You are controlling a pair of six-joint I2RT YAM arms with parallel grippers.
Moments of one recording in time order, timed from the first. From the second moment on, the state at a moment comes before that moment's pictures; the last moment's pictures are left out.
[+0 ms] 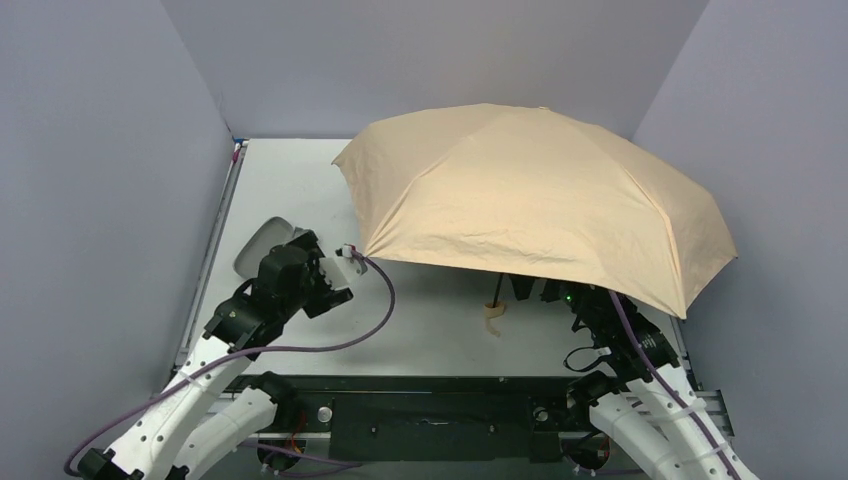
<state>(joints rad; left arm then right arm) -0.56 0.72 0.74 -0.63 -0.21 0.75 0.45 0.57 0.64 -0.40 0.00 0.31</state>
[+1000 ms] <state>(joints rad) -0.21 0.61 0.64 -0.72 -0.41 0.41 0.42 0.18 0.57 -0.75 0.36 -0.50</state>
